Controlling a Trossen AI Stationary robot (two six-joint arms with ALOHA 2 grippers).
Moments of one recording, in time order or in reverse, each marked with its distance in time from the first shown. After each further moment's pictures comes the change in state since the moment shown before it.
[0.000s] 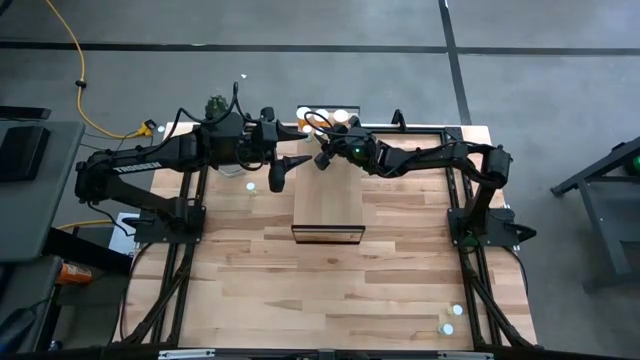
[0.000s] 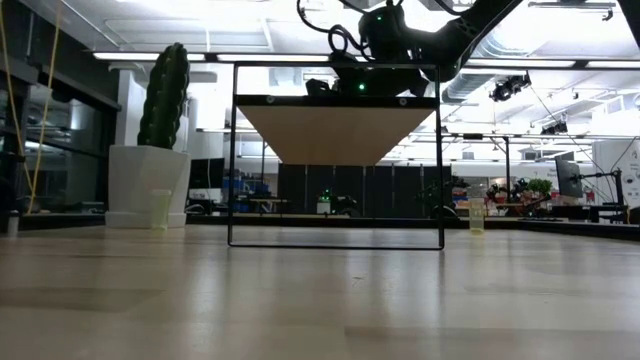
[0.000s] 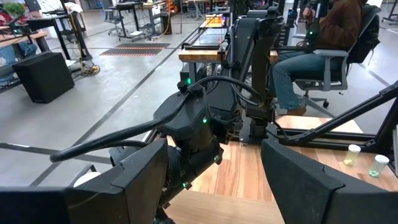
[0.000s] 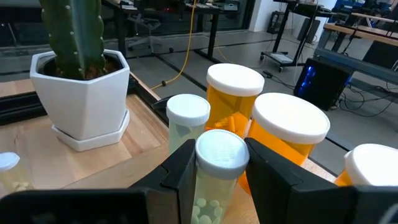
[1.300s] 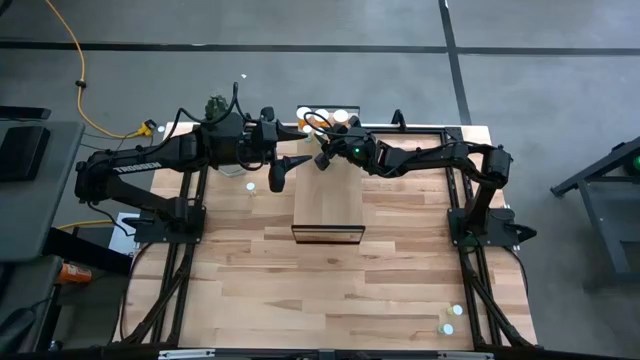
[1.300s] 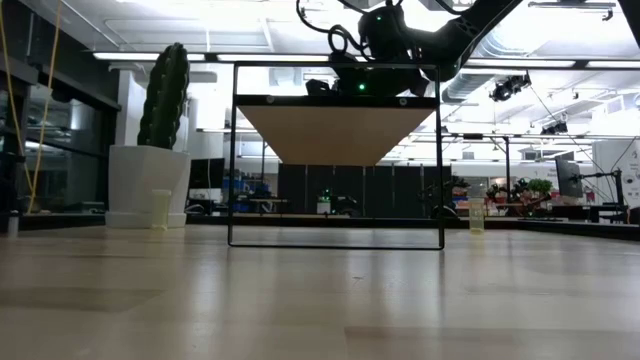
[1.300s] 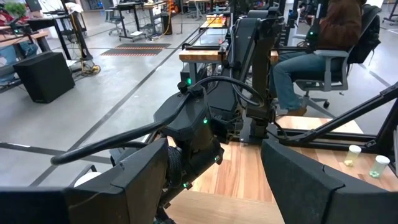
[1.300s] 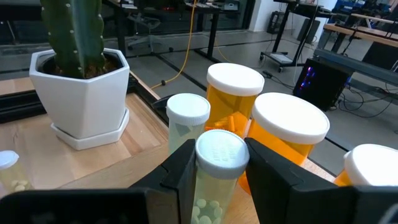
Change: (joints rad) left arm 0.000 0.000 0.000 0.001 -0.003 -0.001; right arm 0.000 -0.001 0.001 -0.013 0.000 -0.003
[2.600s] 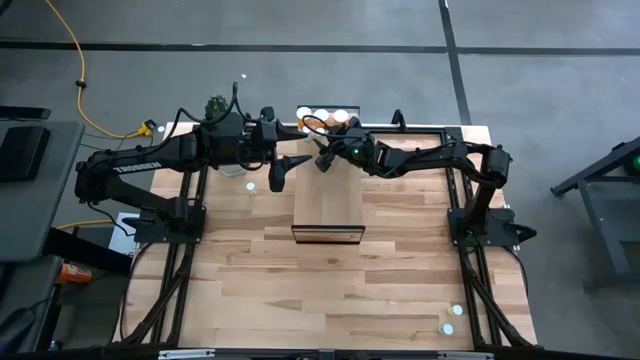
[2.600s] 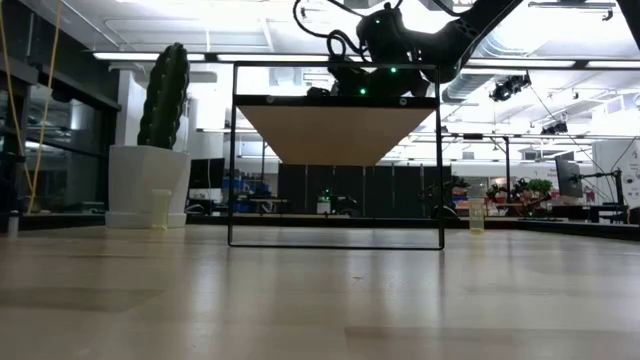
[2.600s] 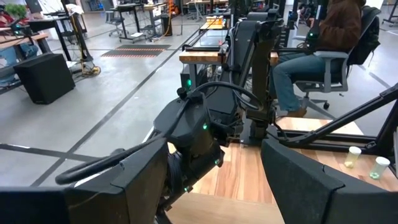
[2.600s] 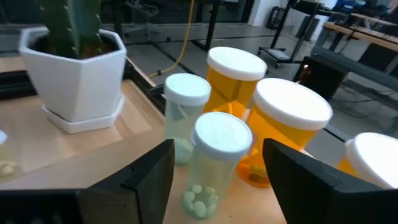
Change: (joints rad) left arm 0.000 0.000 0.000 0.005 0.000 0.001; right arm 0.003 0.003 -0.004 -0.014 0.011 -0.045
